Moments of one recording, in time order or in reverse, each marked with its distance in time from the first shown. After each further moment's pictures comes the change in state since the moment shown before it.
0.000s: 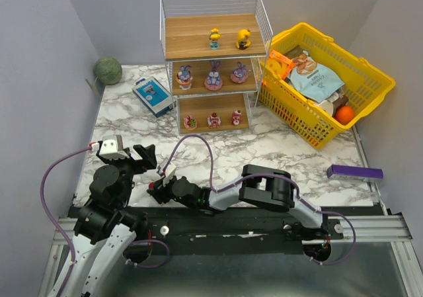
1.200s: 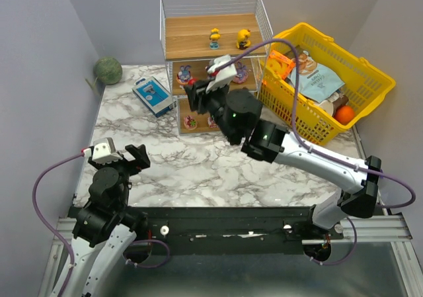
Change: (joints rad) left arm 0.000 -0.034 0.000 -0.052 -0.173 -0.043; right arm -0.208 -0.705 0.383 -0.819 0.307 -0.256
